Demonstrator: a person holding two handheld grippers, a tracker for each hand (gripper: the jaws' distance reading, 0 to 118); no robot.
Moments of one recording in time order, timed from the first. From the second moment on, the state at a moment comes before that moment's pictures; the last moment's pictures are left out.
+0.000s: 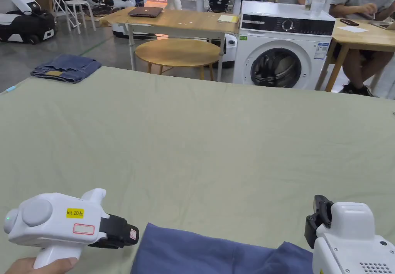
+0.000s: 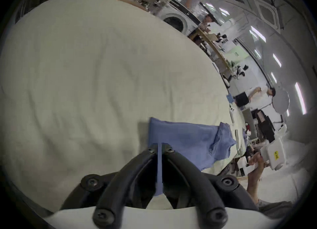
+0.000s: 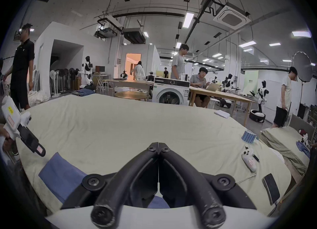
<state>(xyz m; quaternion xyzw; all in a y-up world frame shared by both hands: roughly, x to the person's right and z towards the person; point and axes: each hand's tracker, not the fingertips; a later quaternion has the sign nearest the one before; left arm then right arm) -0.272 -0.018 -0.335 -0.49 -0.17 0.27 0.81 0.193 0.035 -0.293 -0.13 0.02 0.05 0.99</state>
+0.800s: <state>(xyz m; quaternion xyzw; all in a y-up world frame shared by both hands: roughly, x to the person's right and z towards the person) -0.252 -0.097 -0.347 -0.48 -0.27 0.41 0.73 0.191 0.036 -0.293 -0.13 0.02 0.04 0.99</state>
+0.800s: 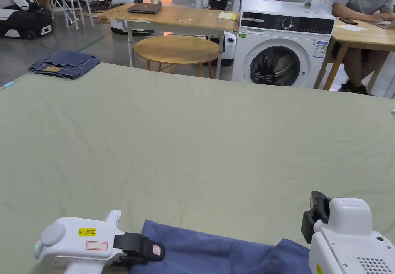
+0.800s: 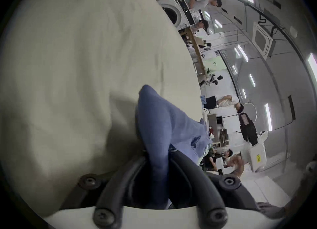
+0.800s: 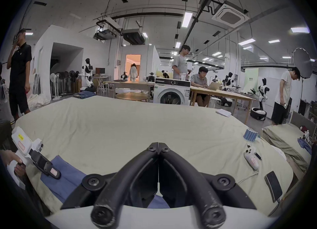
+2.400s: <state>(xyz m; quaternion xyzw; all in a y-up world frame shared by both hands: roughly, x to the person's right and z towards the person) -0.055 0.042 -0.377 -0.58 -0.17 0.15 0.78 0.208 0.035 -0.290 -0.14 0.01 0.04 0.99</state>
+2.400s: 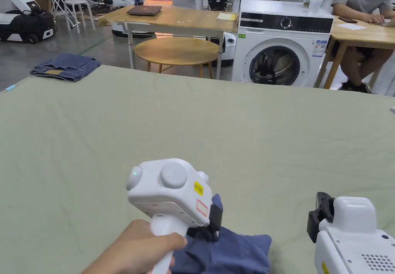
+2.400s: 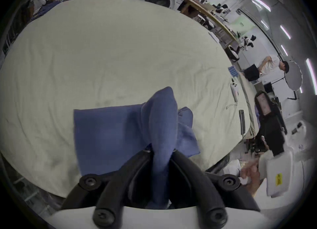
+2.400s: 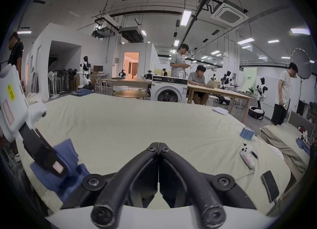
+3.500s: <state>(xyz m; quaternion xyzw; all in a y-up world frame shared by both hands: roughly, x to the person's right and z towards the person) -0.027 -0.070 -0.386 -0.58 -0.28 0.29 0.71 0.219 0.025 -0.290 -0.16 0.00 0.03 0.99</state>
